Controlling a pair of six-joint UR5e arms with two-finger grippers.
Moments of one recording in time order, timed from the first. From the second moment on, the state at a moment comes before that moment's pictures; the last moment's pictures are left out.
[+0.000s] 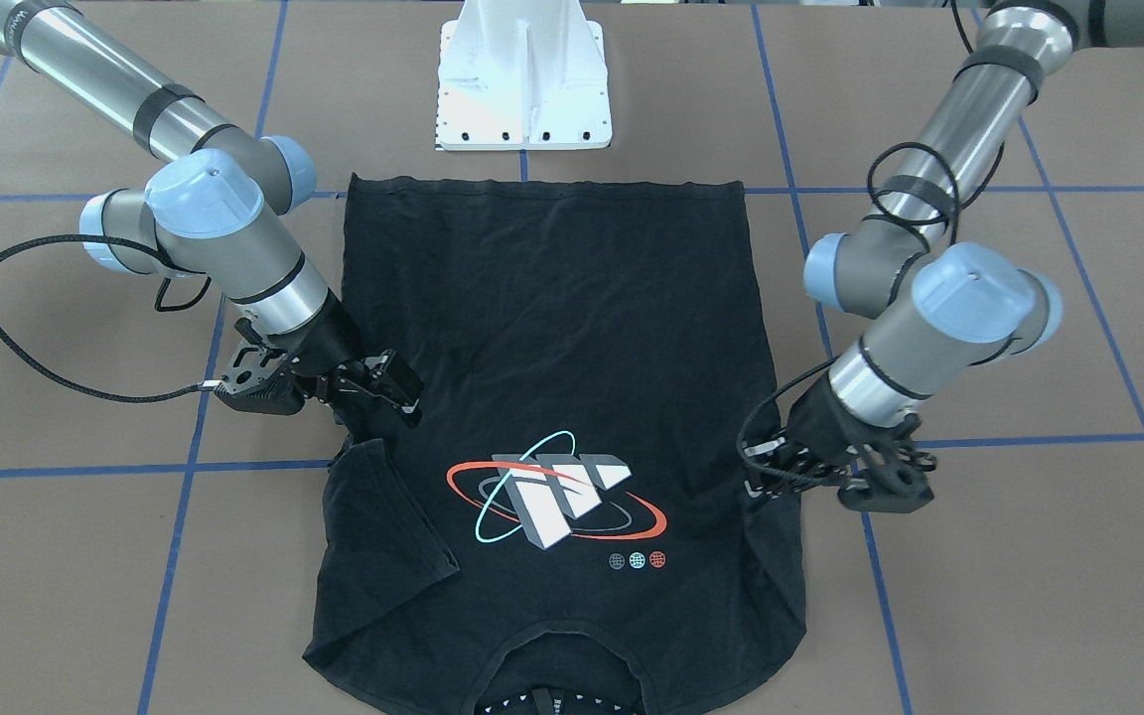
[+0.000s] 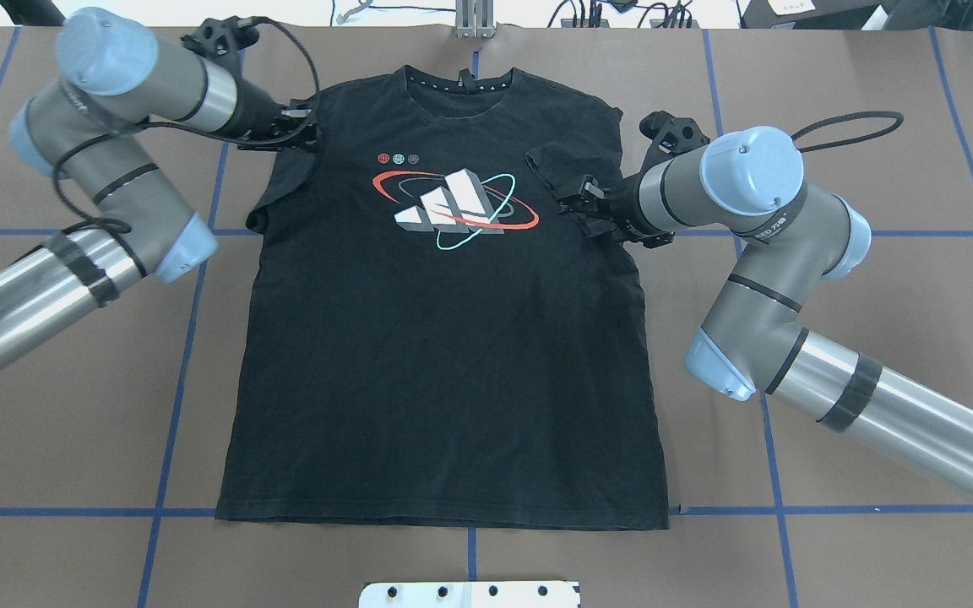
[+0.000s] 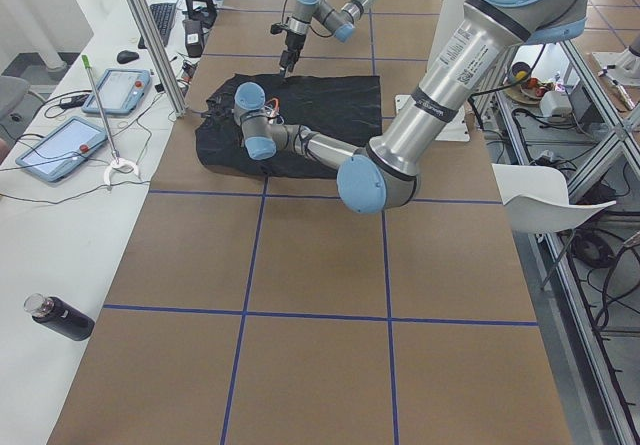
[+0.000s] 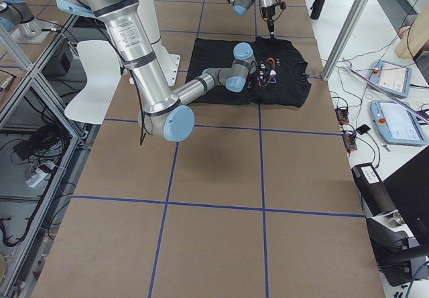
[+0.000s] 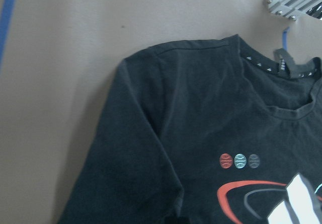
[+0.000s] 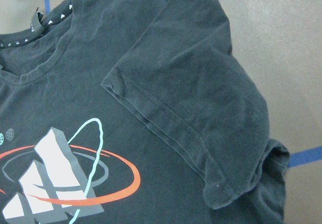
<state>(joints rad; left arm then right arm) -0.89 -2.28 -1.11 -2.49 -2.06 -1.27 0.70 -1.05 1.48 -0.88 1.87 1.54</state>
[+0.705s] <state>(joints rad) -0.84 -2.43 -0.93 -2.50 -1.92 -1.29 0.70 -1.05 1.47 -0.88 1.87 1.55</state>
